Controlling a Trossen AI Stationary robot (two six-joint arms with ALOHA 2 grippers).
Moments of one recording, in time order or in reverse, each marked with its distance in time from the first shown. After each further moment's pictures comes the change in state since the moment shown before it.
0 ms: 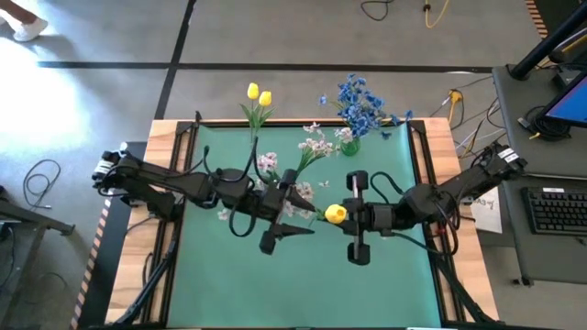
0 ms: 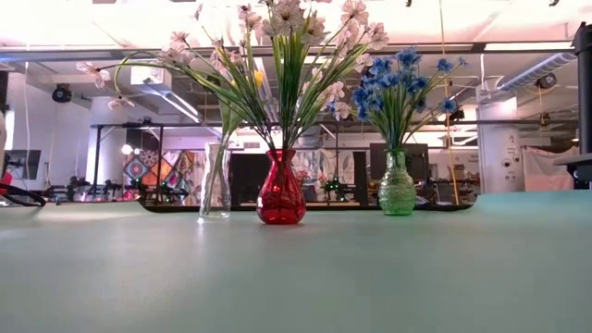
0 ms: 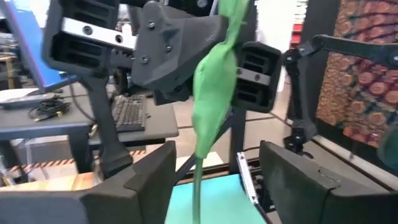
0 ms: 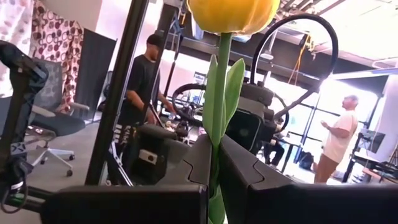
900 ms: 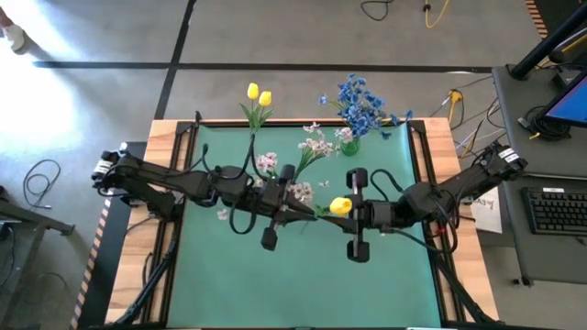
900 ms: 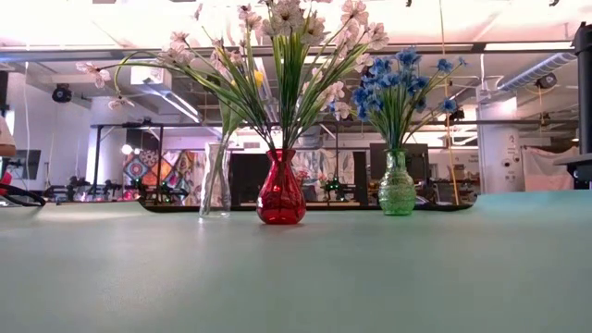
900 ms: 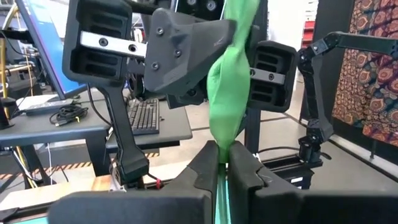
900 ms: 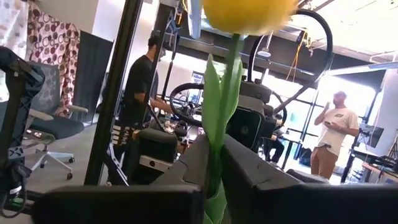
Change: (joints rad) left arm 0.008 -0.005 0.000 0.005 -0.036 0.041; right arm -0.017 -0.002 0.002 -0.006 0.001 0.028
